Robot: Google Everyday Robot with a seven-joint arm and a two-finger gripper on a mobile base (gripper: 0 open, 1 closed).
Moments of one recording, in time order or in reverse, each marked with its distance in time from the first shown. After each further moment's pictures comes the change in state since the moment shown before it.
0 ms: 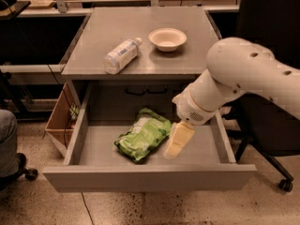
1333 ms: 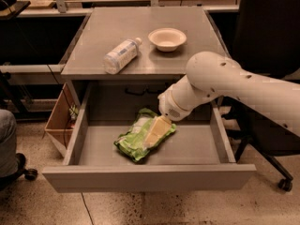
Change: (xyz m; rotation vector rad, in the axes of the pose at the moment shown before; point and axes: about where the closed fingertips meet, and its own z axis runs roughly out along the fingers) arm -0.036 -0.042 0.065 0.024 -0.117 0.061
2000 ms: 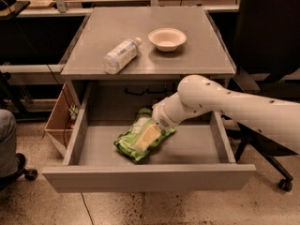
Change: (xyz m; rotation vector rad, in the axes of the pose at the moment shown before) arm 0.012 -0.019 0.074 -0.005 -0.091 0.092
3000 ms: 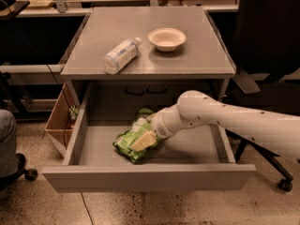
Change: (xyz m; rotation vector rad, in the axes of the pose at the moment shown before) arm 0.022 -0.005 0.047 -0.007 -0.069 0.068
